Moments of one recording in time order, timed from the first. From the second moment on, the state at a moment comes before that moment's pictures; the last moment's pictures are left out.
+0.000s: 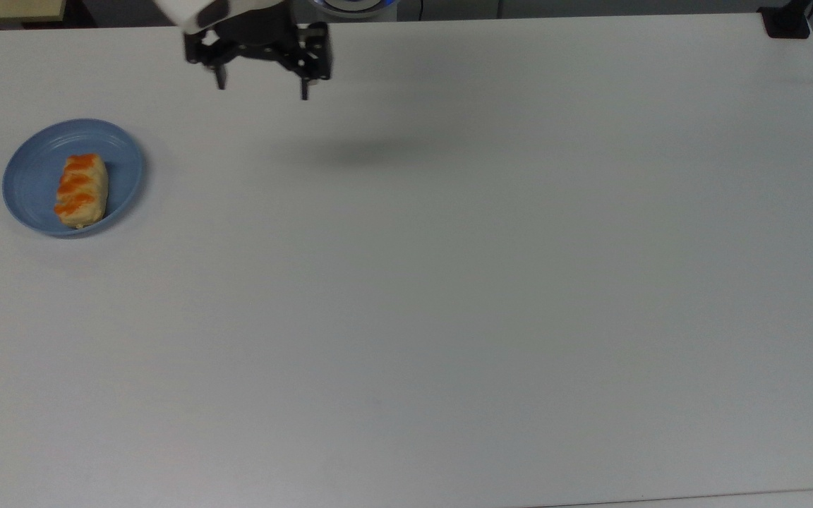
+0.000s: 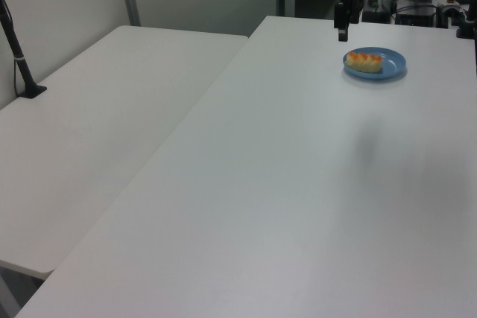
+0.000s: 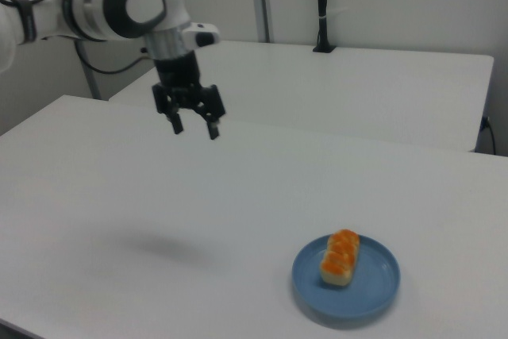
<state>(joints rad) 0.09 0.11 -0.16 -1.64 -0.10 1.72 -0.02</state>
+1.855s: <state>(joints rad) -0.35 0.51 -0.16 -1.61 -0.09 2.14 -0.44</state>
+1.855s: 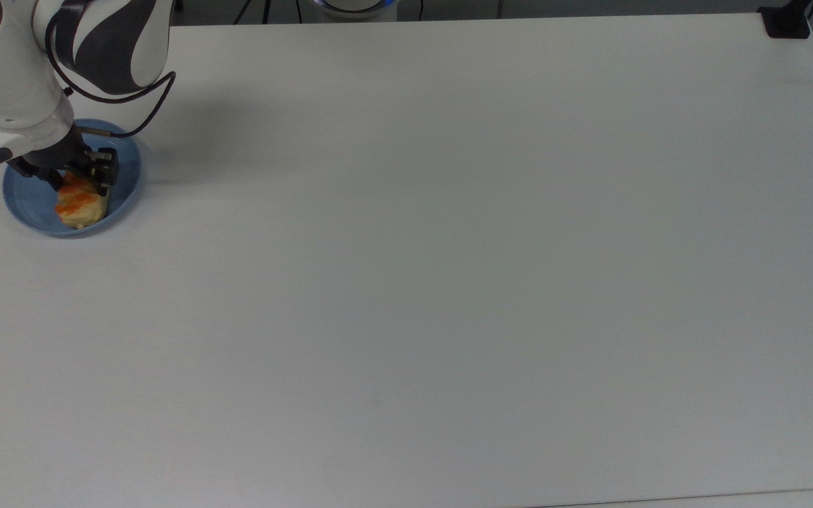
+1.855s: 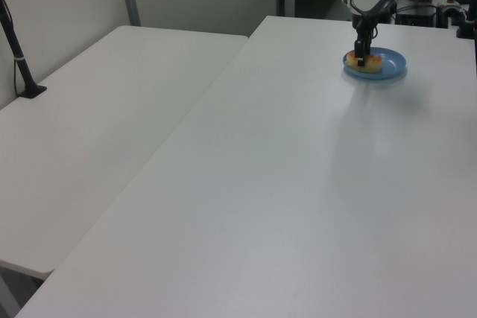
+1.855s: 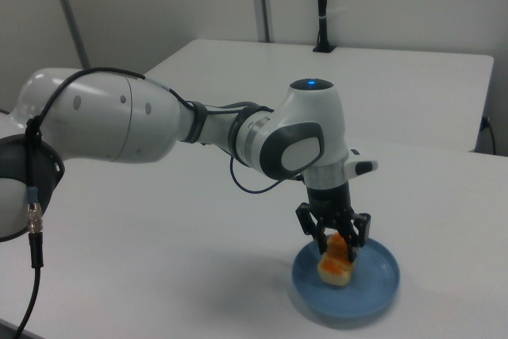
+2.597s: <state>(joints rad) -0.35 0.46 -0.15 -1.61 -0.09 2.08 -0.44</state>
